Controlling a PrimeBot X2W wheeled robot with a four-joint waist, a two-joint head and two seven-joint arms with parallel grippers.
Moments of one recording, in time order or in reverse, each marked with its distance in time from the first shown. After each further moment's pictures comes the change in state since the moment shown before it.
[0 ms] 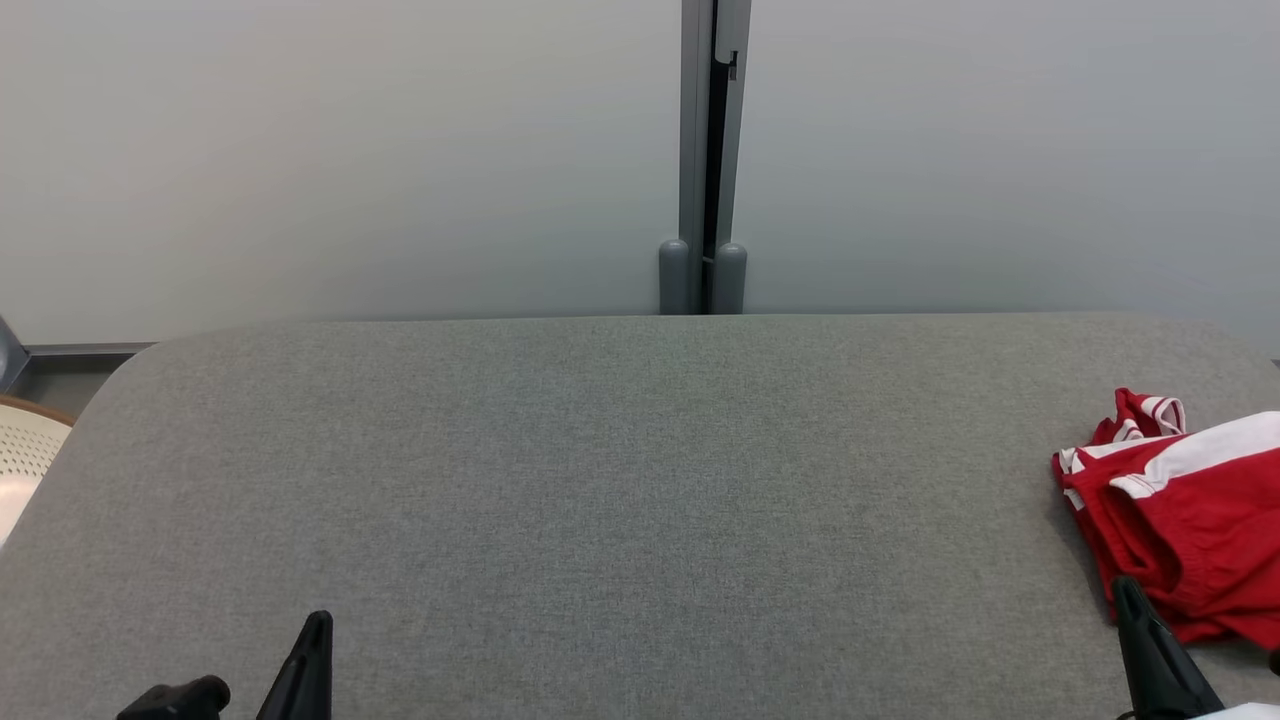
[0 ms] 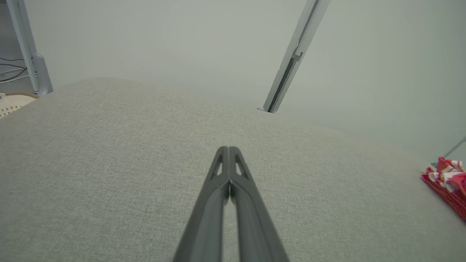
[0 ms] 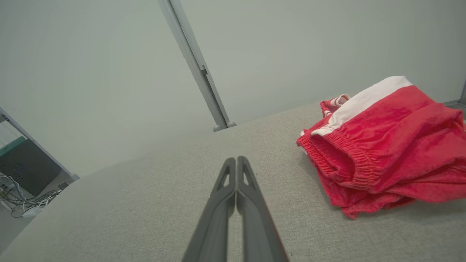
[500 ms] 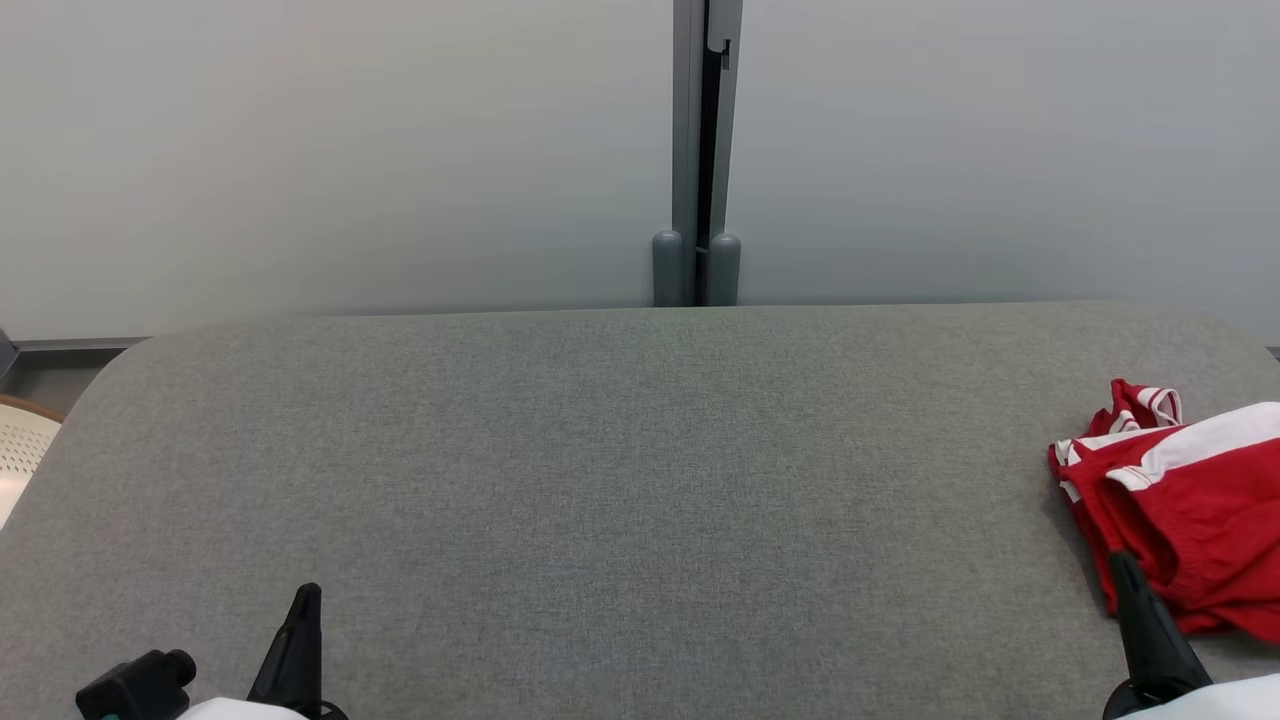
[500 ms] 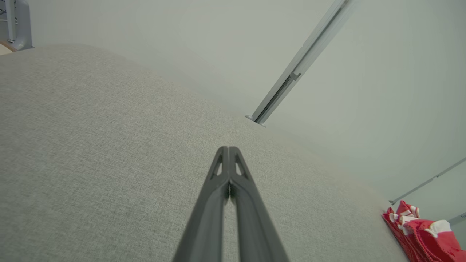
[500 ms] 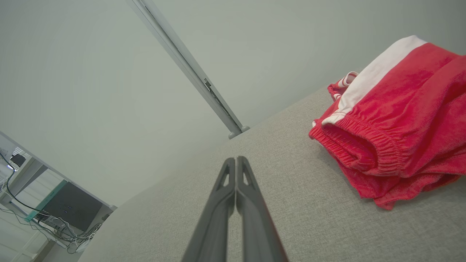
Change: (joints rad) left arm -0.055 -0.041 0.062 0.027 -0.206 -0.041 0.052; right arm -0.068 0.006 -0.006 0.070 0.231 0.000 -0.001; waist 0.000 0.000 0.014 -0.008
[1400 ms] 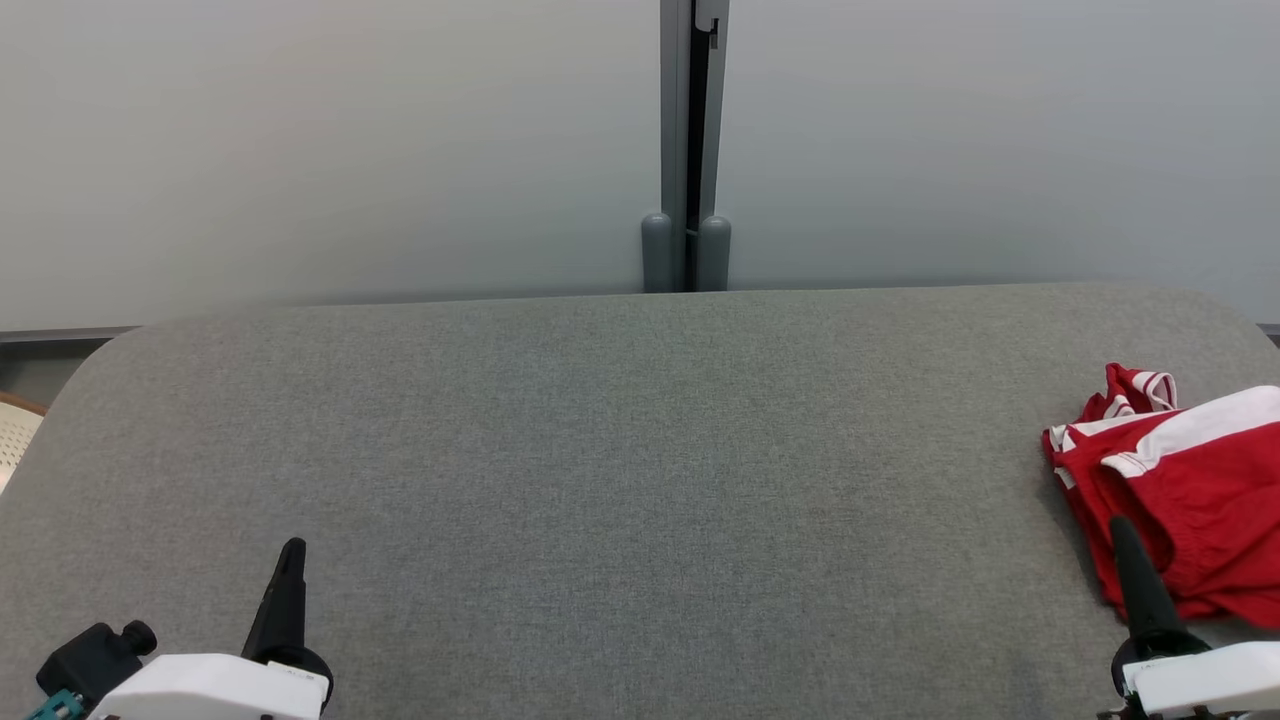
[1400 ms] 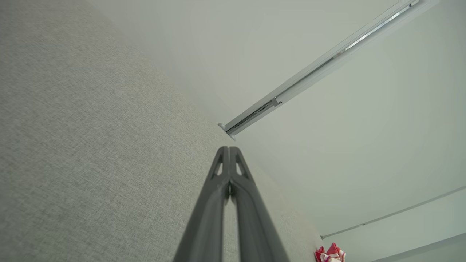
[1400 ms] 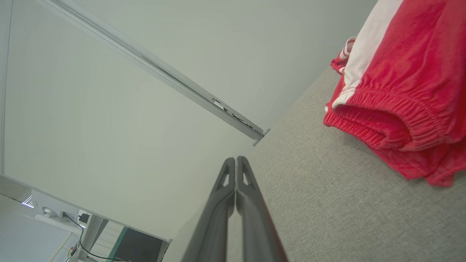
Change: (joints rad) left arm -0.074 -0.054 0.088 0.031 -0.285 -0.056 0.074; right arm -0.095 0.012 -0.008 0.095 0.321 0.000 -0.007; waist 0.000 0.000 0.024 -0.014
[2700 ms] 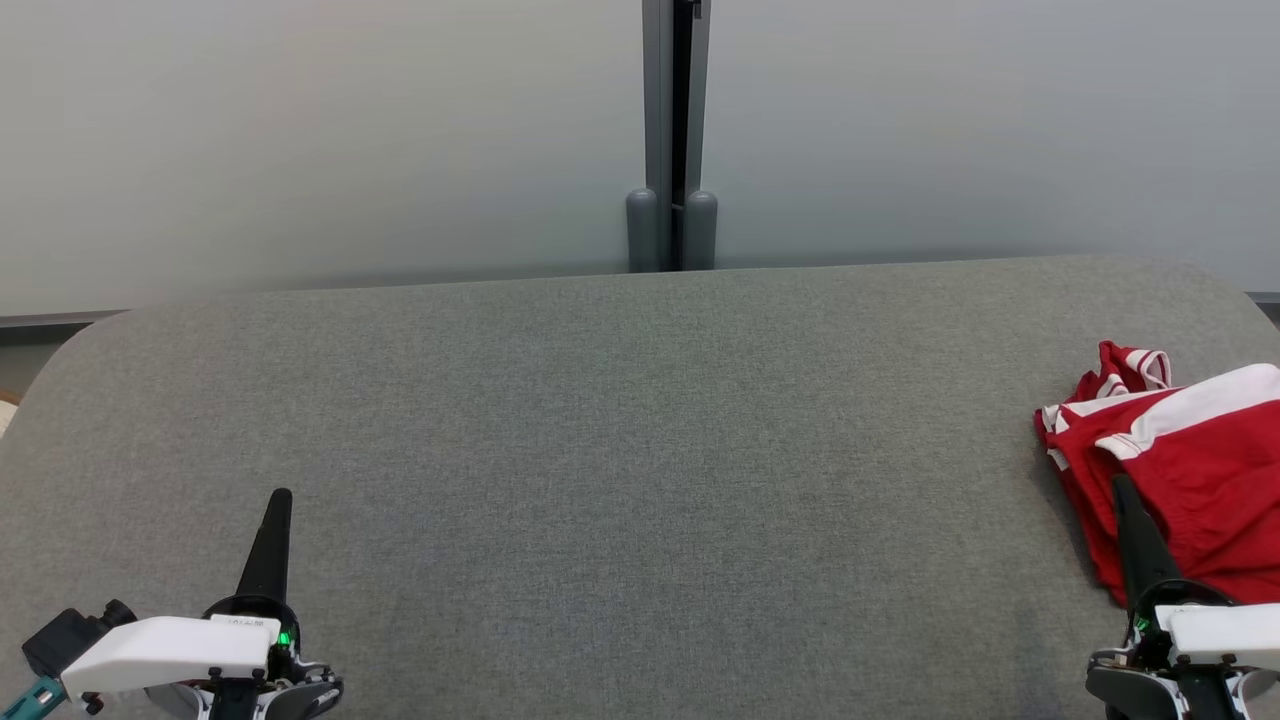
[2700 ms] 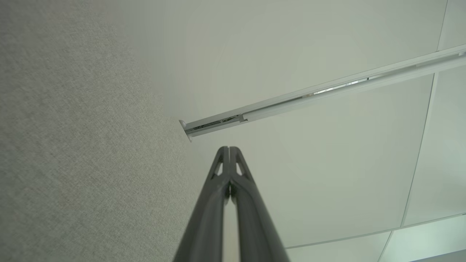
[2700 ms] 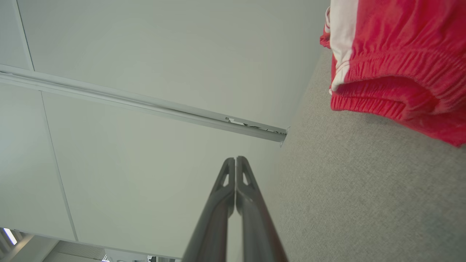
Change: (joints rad) left arm -0.083 -0.069 0.104 0.038 -0.320 -0.063 0.087; right arm -0.111 0.014 -0.014 0.109 0.364 0.000 -0.004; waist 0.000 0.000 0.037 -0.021
